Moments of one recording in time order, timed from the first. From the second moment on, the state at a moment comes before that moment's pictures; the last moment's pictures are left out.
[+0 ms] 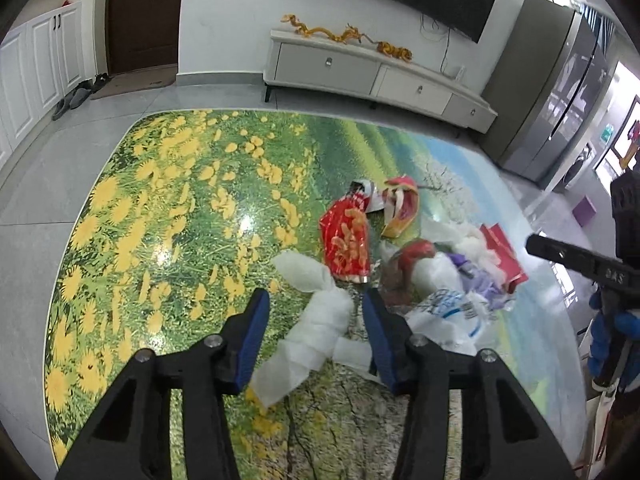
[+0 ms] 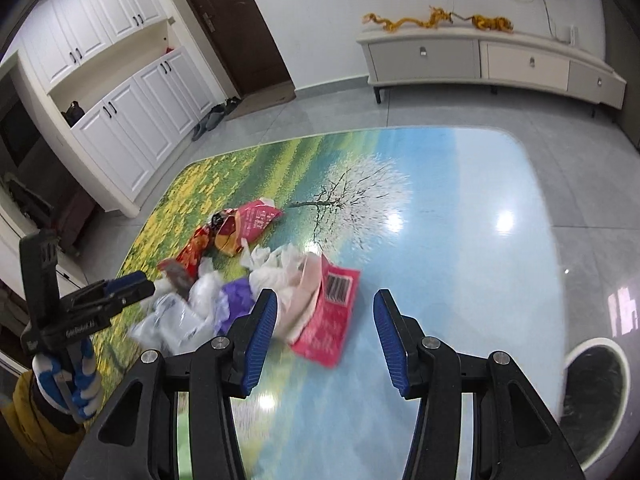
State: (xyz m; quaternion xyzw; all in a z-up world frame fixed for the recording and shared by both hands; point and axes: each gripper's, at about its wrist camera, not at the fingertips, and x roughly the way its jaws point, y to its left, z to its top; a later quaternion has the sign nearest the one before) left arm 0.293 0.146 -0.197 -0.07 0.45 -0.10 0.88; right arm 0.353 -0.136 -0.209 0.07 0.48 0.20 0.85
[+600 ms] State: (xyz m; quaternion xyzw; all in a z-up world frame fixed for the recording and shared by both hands) left arm 0.270 0.164 -0.212 -0.07 0.45 -0.09 0.89; right arm 0.366 -0.132 -0.233 0.07 0.50 0.21 0.83
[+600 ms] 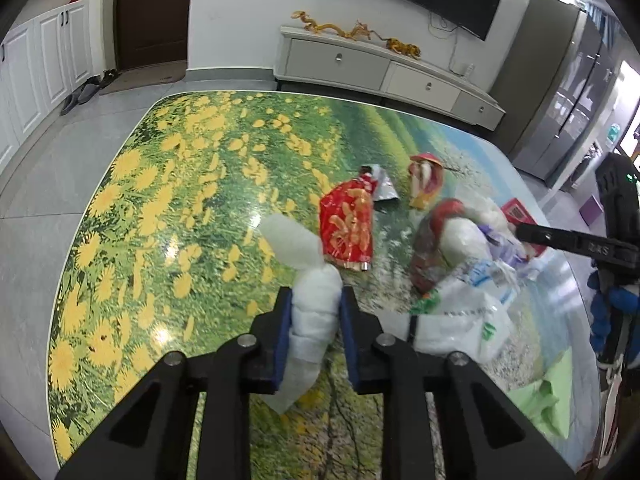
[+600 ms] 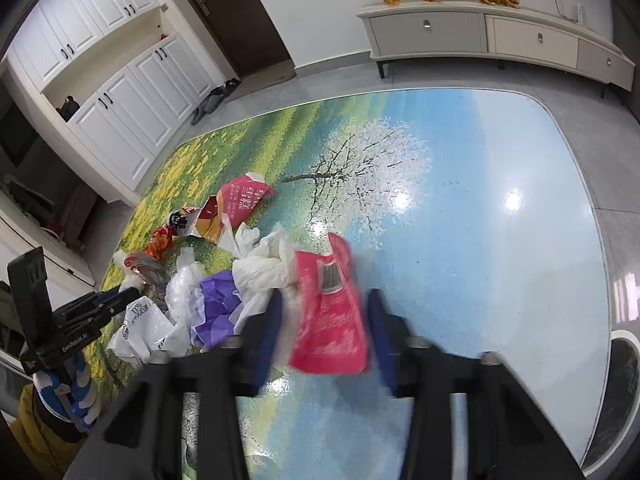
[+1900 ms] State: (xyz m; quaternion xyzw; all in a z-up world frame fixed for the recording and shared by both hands) left arm 0.112 0.105 -0.074 -0.09 0.35 -0.24 0.90; right arm 0.146 -0.256 -0.150 0.09 0.38 0.19 0.90
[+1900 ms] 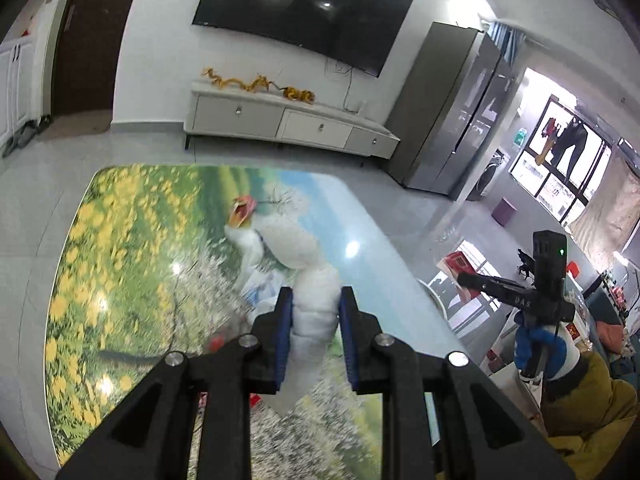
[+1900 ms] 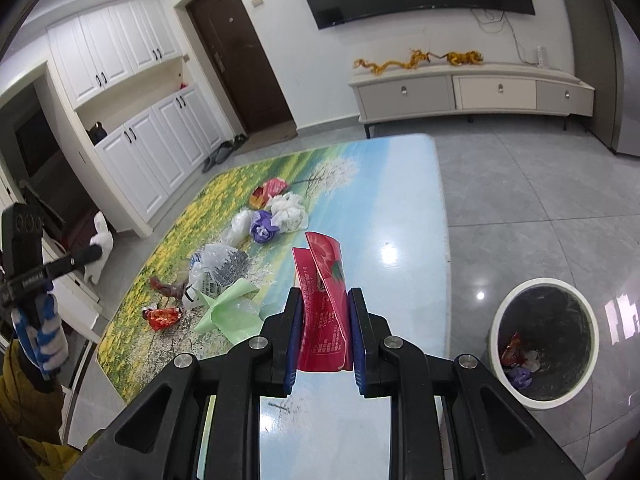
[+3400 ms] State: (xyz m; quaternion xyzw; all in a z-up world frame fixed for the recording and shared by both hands) left arm 0.227 -0.285 -0.141 0.01 0.45 -0.36 0.82; right arm 0.210 -0.495 -0.252 0.19 0.43 -0.05 0.88
